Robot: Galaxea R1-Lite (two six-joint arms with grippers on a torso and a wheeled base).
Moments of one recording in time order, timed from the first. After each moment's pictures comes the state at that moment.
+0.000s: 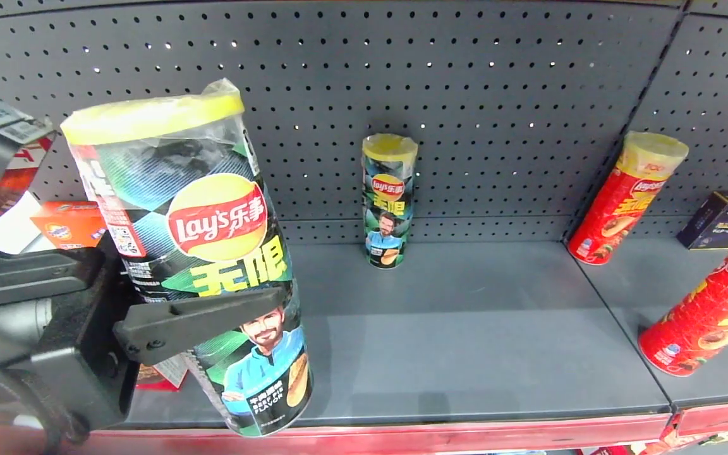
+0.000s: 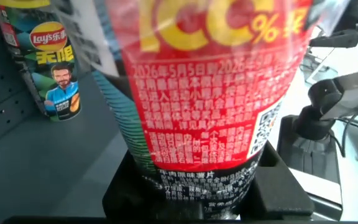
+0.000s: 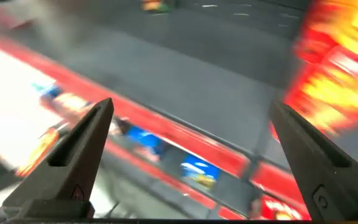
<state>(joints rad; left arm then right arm) -0.45 1.21 -0.68 -0.49 -0.70 -0.01 0.24 0.53 -0.49 0.11 0.33 -0.12</state>
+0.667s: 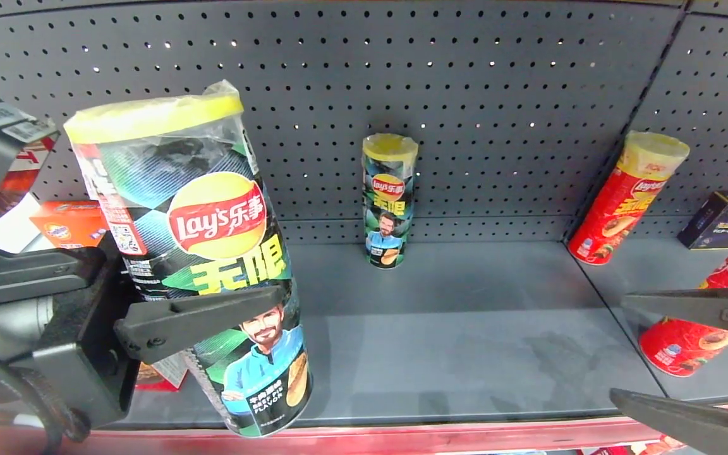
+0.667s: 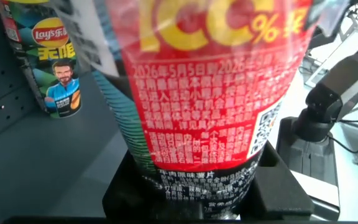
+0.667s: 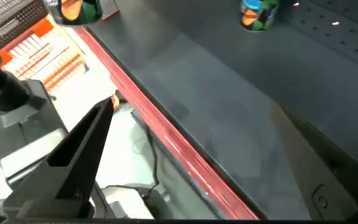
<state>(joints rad) -0.45 1.21 -0.68 -0.49 -0.70 -0.02 0.74 1.04 -0.77 -0.01 0.15 -0.07</state>
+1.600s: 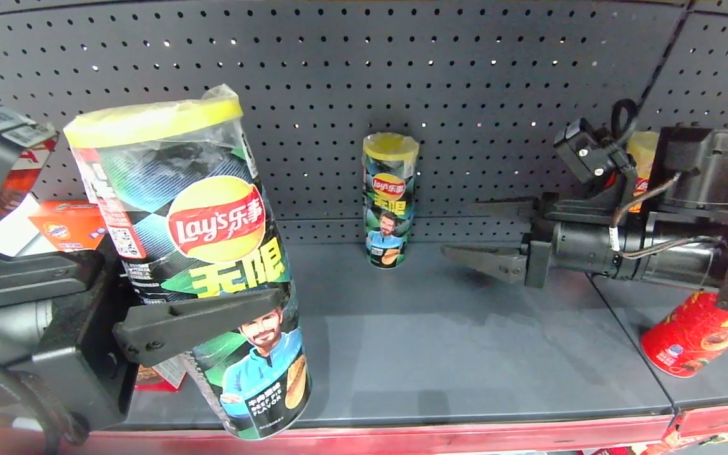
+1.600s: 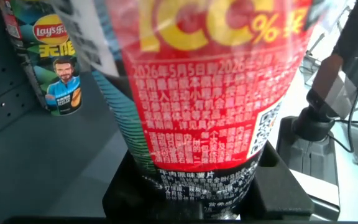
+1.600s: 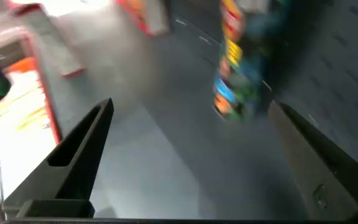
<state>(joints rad) -0.45 1.21 -0.67 -0.49 -0.70 -0.02 0.48 1.63 -1.00 -0.53 0.59 -0.17</state>
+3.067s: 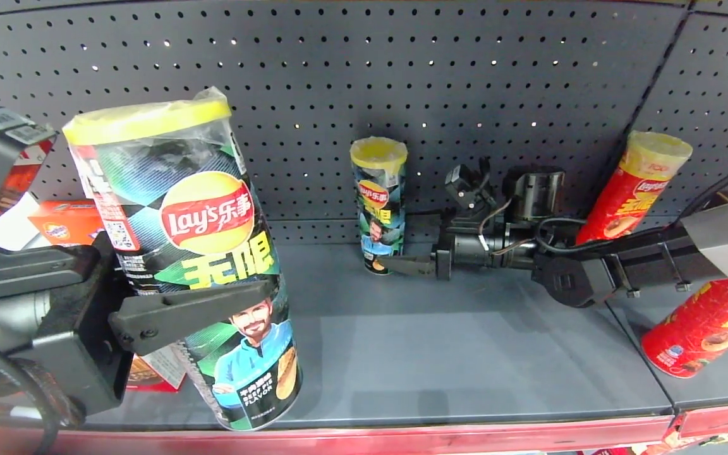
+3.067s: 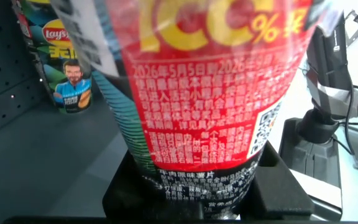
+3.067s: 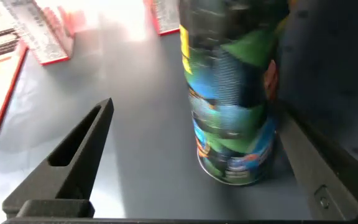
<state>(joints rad) -0.39 1.21 -0.67 -0.49 -0.73 -0.04 0.47 2.10 -1.37 -0.64 0.81 -0.23</state>
